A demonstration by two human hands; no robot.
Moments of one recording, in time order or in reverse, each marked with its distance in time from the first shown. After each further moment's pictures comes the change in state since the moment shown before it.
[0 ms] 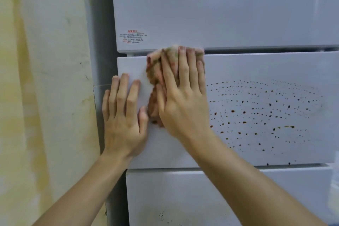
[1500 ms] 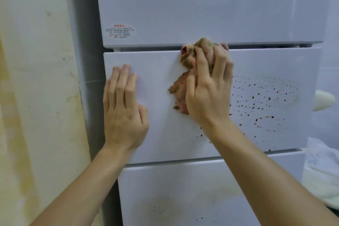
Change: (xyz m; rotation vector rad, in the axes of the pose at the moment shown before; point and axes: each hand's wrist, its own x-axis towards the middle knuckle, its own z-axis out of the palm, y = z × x) left_hand 0.014 0.029 0.000 -0.110 0.016 -0.013; right_hand 0.007 0.053 -0.034 -0.050 0.069 0.185
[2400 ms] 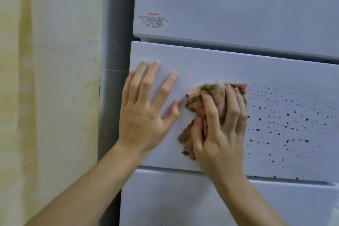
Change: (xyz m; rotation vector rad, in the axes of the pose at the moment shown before) left_hand -0.002 -0.005 0.009 0.132 0.083 0.074; right_hand -0.083 0.006 0.004 0.016 -0.105 -0.179
